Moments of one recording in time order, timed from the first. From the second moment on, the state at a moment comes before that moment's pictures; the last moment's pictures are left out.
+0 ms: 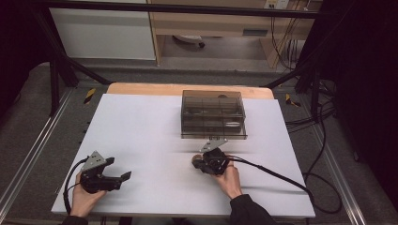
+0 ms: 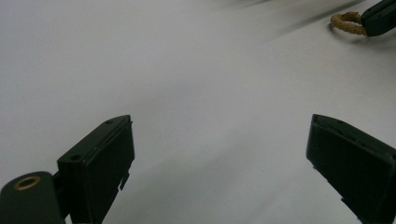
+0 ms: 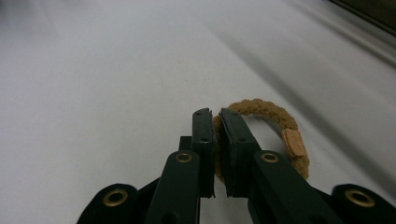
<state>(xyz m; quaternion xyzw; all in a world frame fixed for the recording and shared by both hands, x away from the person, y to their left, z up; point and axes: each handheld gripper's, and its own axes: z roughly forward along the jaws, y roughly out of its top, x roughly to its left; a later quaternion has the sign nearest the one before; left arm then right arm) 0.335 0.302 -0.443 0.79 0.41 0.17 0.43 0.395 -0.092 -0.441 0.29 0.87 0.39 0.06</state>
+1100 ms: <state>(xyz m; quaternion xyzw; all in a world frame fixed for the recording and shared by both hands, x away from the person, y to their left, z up) 0.335 0.302 -0.443 0.78 0.41 0.18 0.43 0.385 -0.108 -0.409 0.30 0.87 0.40 0.07</state>
